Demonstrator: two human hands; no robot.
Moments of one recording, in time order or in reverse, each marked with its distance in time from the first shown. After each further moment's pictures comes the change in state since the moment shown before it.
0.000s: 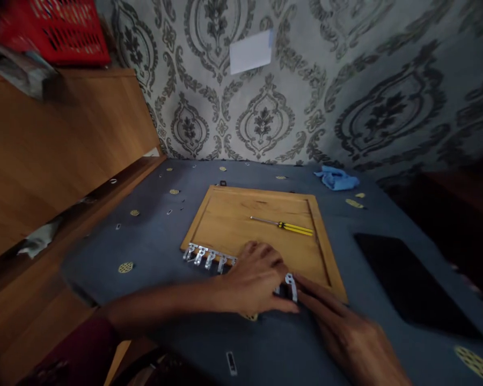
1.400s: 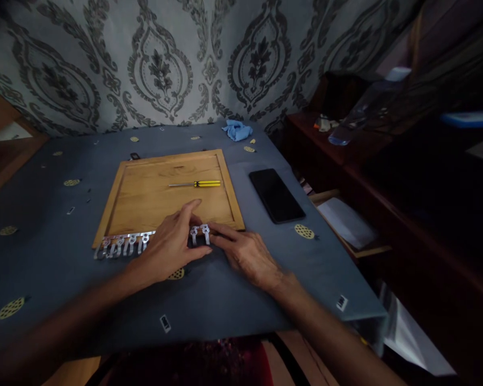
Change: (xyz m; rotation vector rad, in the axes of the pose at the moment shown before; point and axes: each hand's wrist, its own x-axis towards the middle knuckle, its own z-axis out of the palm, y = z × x) left_hand -0.003 0.010 0.000 -0.450 0.035 -0.177; right_hand 0.015 -0.039 -0.020 -0.085 -0.134 0.123
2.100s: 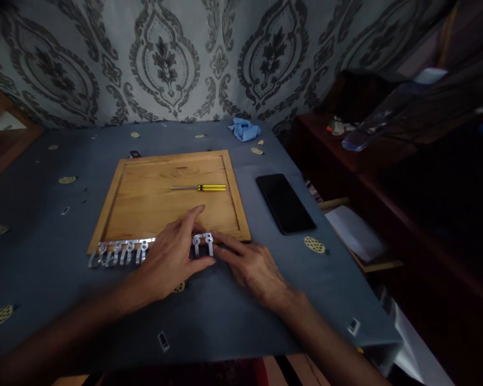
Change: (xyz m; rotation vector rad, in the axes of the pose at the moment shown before) left_hand -0.001 0.001 0.002 -0.019 0.007 -0.056; right_hand -0.003 0.001 0.000 0.005 0.014 -0.017
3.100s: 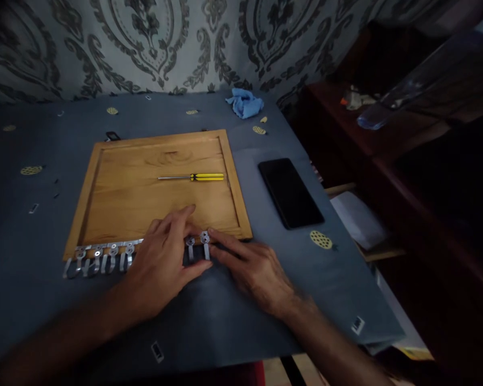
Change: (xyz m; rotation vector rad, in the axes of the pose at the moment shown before) left_hand 0.000 -0.001 0.004 0.102 0.067 0.069; right_hand -0.002 -0.001 -0.002 0.082 0.002 0.051
